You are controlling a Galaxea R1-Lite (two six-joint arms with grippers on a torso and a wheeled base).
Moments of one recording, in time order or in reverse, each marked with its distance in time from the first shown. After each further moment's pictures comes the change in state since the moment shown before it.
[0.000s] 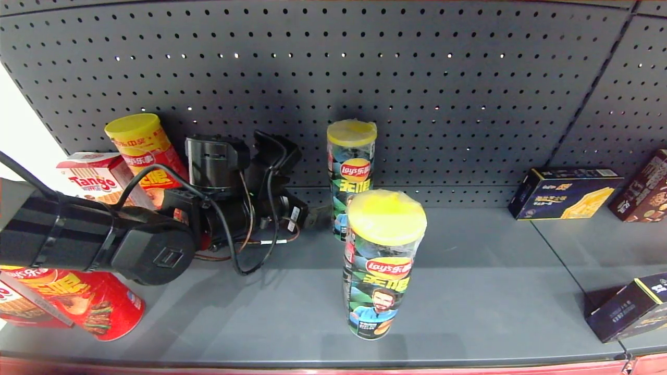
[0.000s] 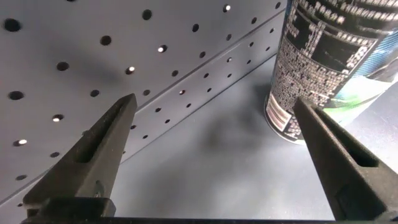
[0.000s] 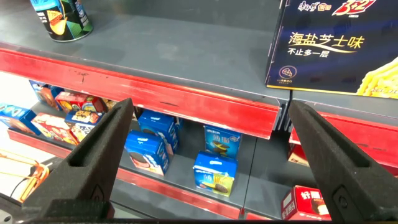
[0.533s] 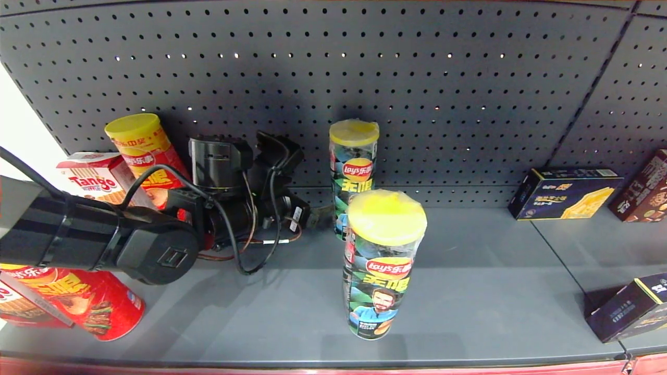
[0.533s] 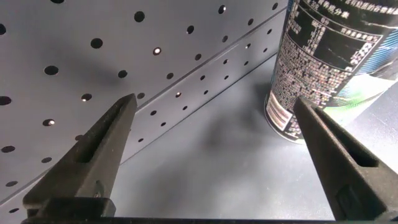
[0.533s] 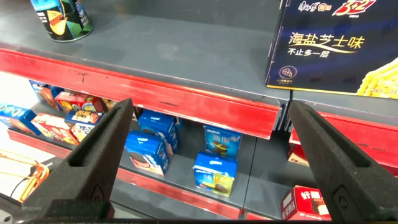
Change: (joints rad) left arm -0.004 0.010 -0.008 -0.005 0.000 0.000; right arm 0.000 0.000 0.000 0.000 0.000 0.000
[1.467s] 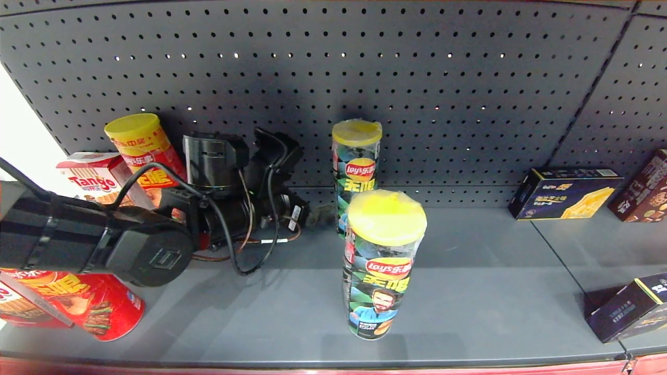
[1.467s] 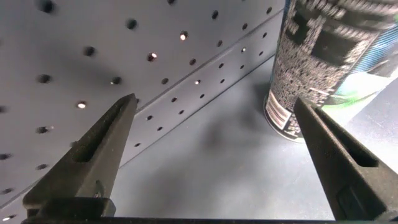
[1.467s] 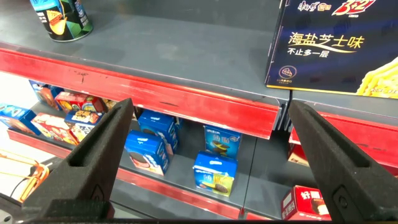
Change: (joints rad) left arm -0.007 -0.036 0.020 -0.003 0.000 0.013; right arm 0.000 0.000 0.000 0.000 0.000 0.000
